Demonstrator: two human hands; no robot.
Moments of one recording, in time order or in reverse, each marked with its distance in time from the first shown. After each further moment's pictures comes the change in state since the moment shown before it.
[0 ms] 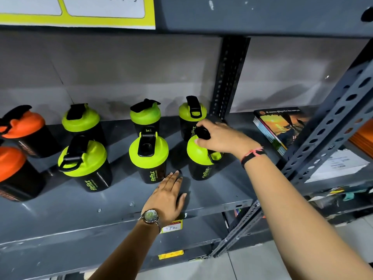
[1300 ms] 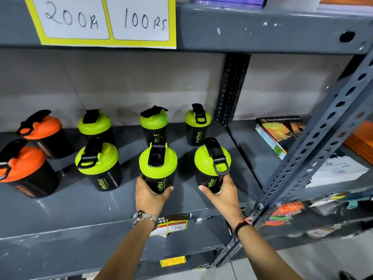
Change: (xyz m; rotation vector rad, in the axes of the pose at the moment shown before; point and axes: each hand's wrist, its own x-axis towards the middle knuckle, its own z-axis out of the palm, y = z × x) left_hand -0.009 -0.007 -0.031 -0.581 0.513 -0.703; right_hand -0.059 0.028 0.150 0.764 0.422 0.224
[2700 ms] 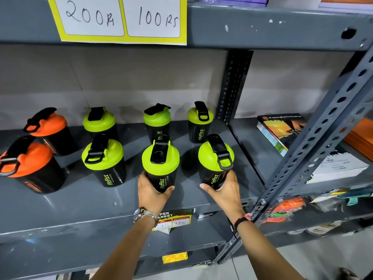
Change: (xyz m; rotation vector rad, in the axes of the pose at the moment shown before) left_hand -0.002 0.001 -0.013 0.009 -0.067 0.044; right_hand -0.006 -0.005 0.004 -0.080 0.075 0.056
